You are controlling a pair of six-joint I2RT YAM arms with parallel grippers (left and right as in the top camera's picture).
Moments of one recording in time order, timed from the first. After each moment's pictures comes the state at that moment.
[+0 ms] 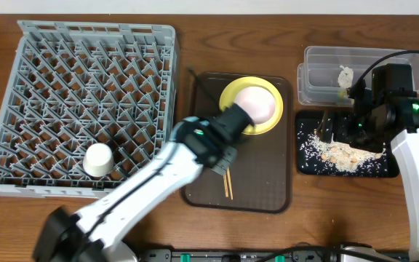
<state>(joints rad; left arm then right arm) -0.76 1.54 1.23 -1.00 -0.13 -0.23 -0.05 1.40 1.30 -1.24 -0.19 0.16</state>
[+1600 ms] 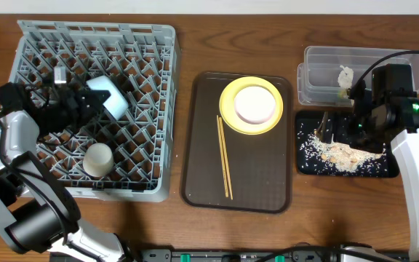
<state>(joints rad) 0.58 1.82 1.23 -0.78 1.34 0.09 -0.05 1.40 1.30 -1.25 -0.19 0.16</state>
